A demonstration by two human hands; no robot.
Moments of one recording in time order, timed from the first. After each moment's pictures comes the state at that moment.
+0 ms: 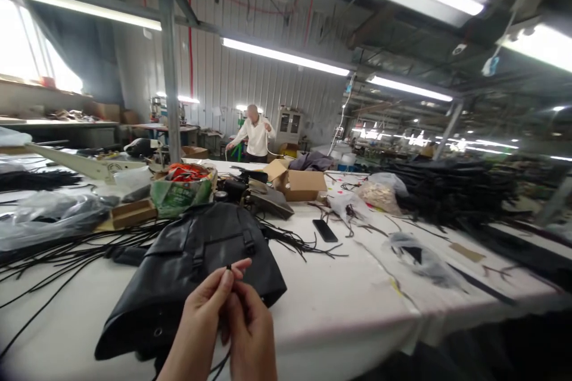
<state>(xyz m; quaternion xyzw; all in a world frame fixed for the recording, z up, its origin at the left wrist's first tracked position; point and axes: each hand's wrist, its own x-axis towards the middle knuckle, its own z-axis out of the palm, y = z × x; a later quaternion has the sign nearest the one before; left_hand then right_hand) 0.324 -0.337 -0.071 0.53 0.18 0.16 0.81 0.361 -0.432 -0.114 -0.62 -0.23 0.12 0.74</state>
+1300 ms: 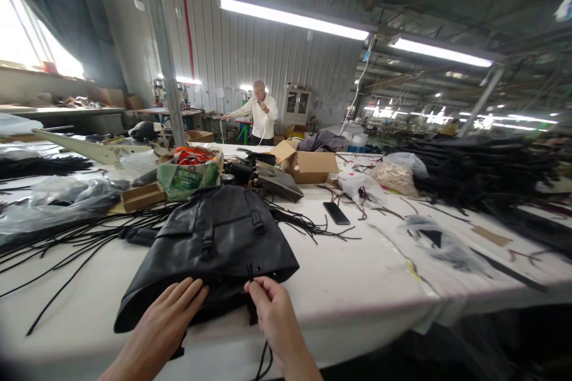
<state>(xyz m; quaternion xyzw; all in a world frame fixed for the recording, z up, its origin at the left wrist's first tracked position) 0.270 -0.203 -0.198 0.95 -0.05 0.30 -0.11 0.400 -0.451 -0.169 -0.64 -0.15 0.26 0.71</state>
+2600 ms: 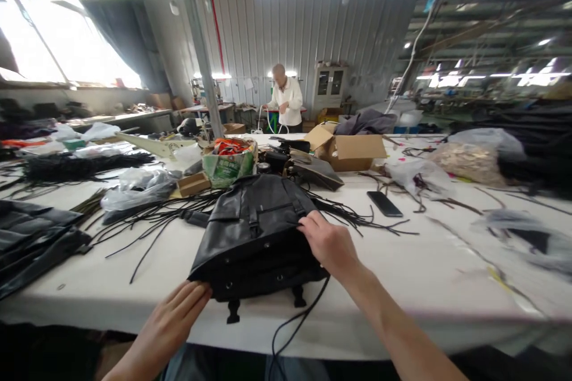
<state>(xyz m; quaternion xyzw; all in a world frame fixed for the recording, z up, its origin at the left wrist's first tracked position) 0.186 -0.159 -0.179 0.93 -0.10 0.34 -0.12 0.504 -0.445 -0.099 -0.76 -0.52 -0.32 0.23</state>
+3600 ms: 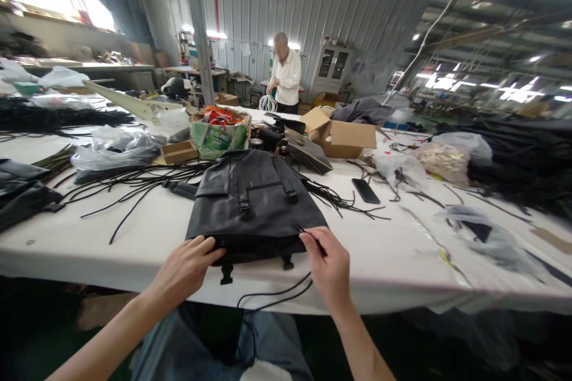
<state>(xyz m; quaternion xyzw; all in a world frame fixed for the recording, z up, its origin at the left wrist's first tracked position) 0.234 -0.193 -0.167 0.98 -0.01 0.18 0.00 0.430 -0.490 -0.134 -0.75 -0.34 -0.14 0.54</state>
